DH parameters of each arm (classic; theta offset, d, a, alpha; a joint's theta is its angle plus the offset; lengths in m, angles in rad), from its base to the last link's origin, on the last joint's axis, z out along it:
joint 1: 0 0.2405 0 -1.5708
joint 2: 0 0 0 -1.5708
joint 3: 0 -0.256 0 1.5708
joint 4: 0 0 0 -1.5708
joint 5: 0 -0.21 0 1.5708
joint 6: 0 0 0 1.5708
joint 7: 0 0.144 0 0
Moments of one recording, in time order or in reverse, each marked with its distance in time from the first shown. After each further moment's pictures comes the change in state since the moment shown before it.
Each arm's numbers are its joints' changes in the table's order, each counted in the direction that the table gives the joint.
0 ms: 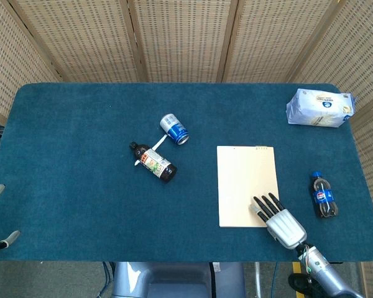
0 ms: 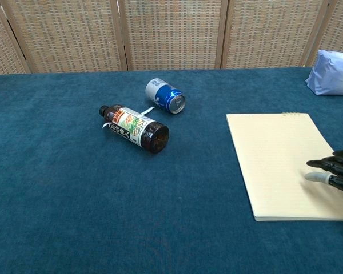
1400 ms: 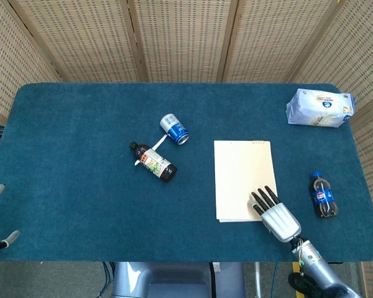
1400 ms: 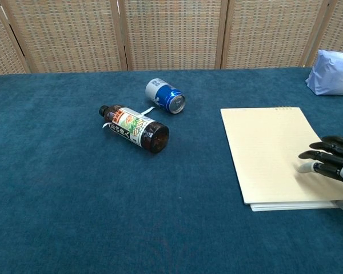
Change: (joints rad) left arm -0.002 0.001 0.002 -0.002 0.006 -0.004 -0.004; right arm 0.045 -0.057 -0.025 0.030 -0.050 0.022 -0.050
